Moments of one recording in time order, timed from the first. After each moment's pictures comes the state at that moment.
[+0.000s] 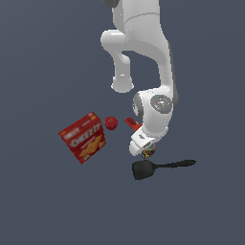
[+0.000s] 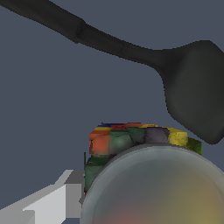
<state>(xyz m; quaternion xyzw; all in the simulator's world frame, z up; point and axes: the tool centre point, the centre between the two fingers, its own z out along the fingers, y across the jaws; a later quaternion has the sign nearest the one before) 0.017 0.120 0.059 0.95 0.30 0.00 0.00</state>
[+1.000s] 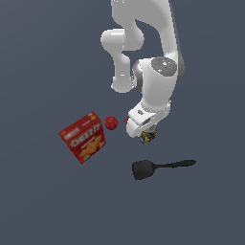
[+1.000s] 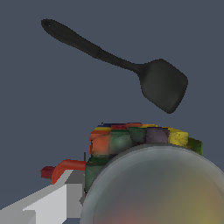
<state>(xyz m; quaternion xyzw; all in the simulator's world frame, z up) -0.012 0.106 0.163 0.95 0.30 0.00 0.00</state>
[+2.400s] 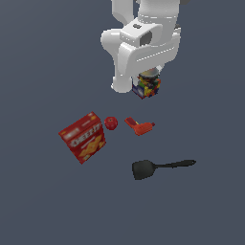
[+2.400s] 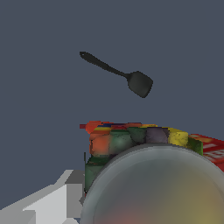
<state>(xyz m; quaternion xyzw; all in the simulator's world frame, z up) -0.063 0.079 0.380 0.95 0.30 0.00 0.00</state>
